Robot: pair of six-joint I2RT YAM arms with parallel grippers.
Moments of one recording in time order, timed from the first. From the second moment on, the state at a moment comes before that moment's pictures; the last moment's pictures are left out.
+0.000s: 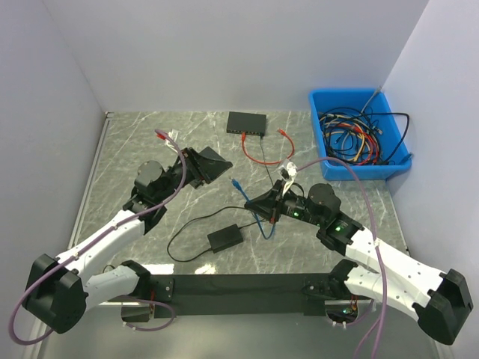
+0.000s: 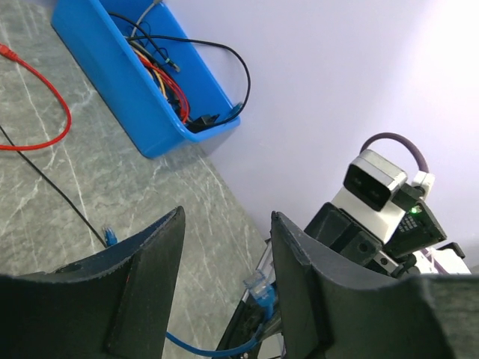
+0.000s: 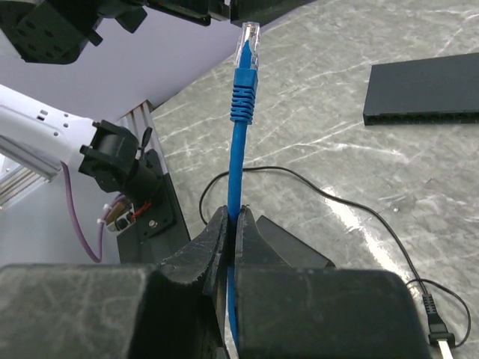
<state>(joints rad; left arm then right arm) -0.52 1.06 0.65 0.55 0.40 -0.93 0.75 0.85 0.55 0.24 -0.41 0.40</state>
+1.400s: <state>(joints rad) -0.54 1.07 0.64 0.66 0.49 -0.97 0.75 1.04 0.58 0.50 -0.43 0.52</state>
